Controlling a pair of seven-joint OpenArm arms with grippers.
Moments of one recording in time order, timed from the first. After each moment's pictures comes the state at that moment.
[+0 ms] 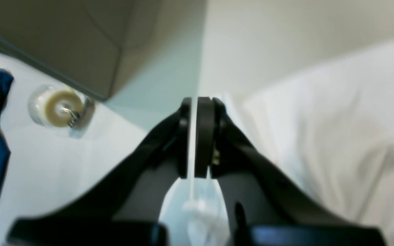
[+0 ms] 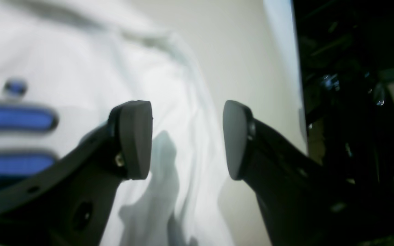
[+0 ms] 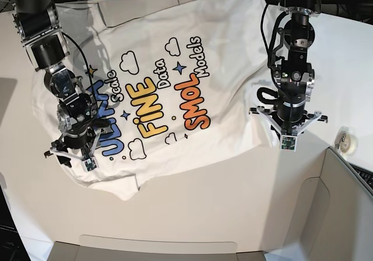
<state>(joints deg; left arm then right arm) -1.3 -13.8 1.9 104.7 4.9 3.5 47.6 24.8 25.5 -29.7 64.3 -5.7 -10.5 -29.8</state>
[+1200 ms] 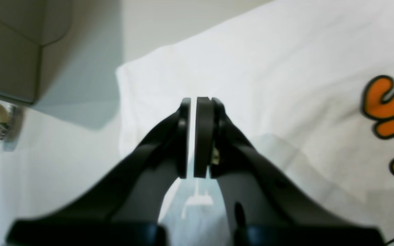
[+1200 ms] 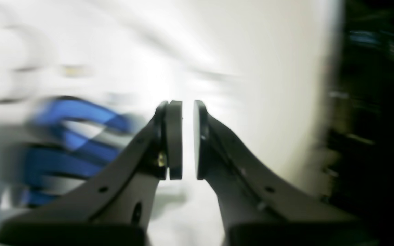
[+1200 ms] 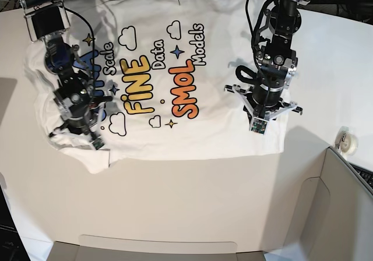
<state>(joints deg) 3.9 -11.0 7.6 107.2 5.1 -1.3 46.6 13.2 24.2 -19.4 88.3 -5.3 10.7 -59.6</state>
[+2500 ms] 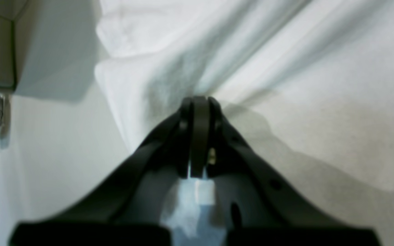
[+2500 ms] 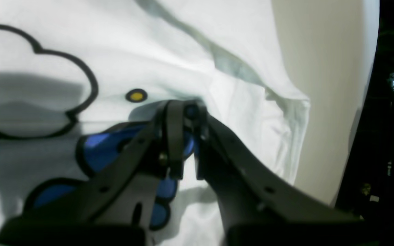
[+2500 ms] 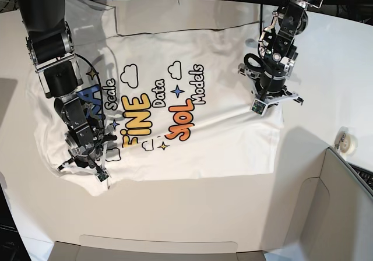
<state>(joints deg) 6.5 -21.0 14.8 85.7 6.8 0.7 33.2 36.2 16.7 -27.6 43.4 -8.9 7.3 -35.3</state>
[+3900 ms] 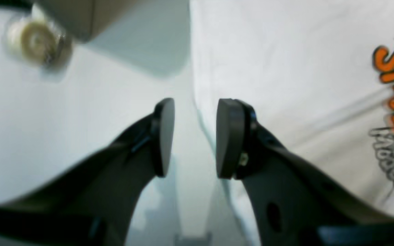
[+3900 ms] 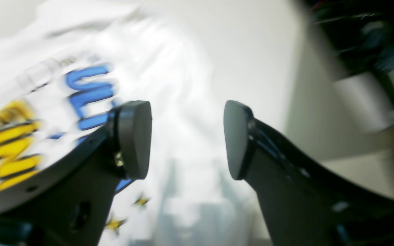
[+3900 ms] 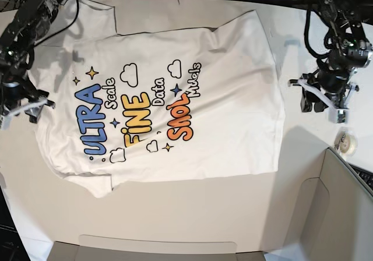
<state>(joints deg) 10.3 -19.1 -26.2 117.6 -33.6 -10.9 66.0 -0.8 11.1 36.9 117.7 18.6 10.6 -68.3</state>
